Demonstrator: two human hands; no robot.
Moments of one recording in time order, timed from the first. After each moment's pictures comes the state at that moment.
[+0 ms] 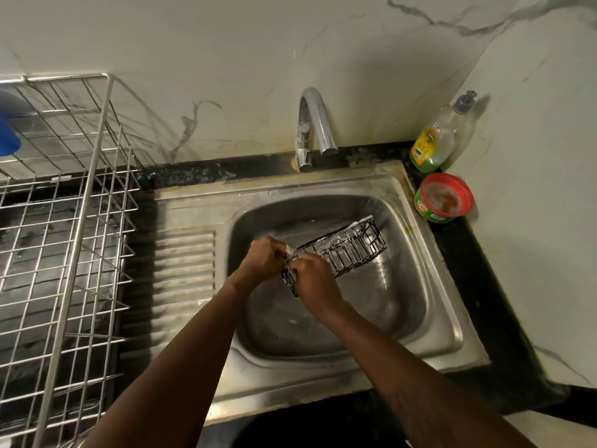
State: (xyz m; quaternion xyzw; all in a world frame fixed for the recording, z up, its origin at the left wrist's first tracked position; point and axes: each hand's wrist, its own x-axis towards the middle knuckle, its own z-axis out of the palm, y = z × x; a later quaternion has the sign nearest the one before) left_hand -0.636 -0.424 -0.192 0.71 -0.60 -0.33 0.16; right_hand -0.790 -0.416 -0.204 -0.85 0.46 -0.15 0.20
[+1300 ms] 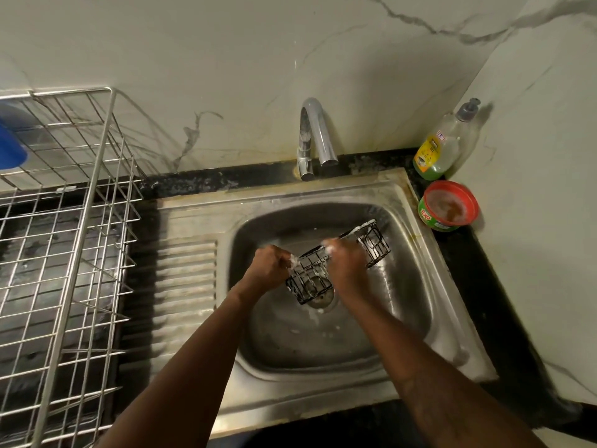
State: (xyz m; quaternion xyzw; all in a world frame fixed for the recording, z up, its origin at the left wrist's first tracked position) left_hand -0.640 -0.429 -0.197 0.70 -0.62 -0.32 0.15; right_hand -0.827 -0.471 -0.214 -0.73 0.60 -0.23 0.23
